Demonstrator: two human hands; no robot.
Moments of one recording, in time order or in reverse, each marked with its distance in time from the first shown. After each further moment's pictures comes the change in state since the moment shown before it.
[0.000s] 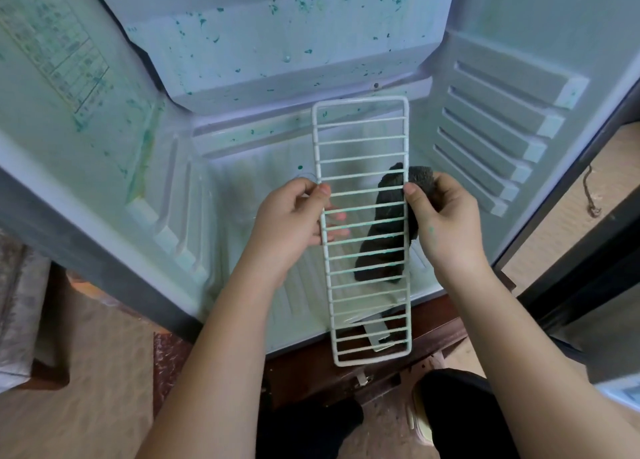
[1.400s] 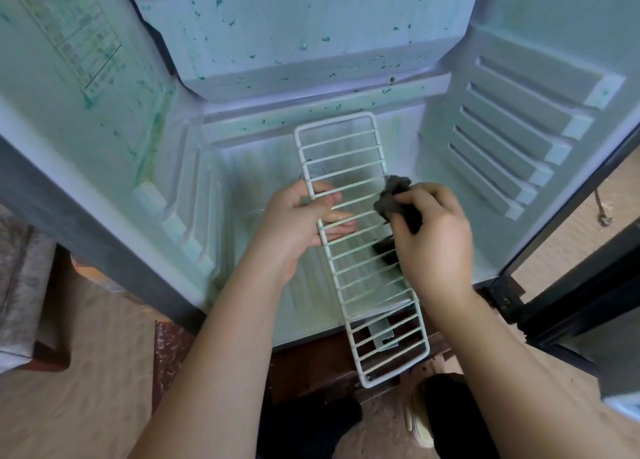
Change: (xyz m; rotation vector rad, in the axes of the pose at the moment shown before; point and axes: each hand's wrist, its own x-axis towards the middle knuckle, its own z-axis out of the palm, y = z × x) left_hand 0.000 -0.001 -0.001 -0.102 0.050 -0.126; right_hand -0.016 0.020 0.018 -0.596 0.094 -0.408
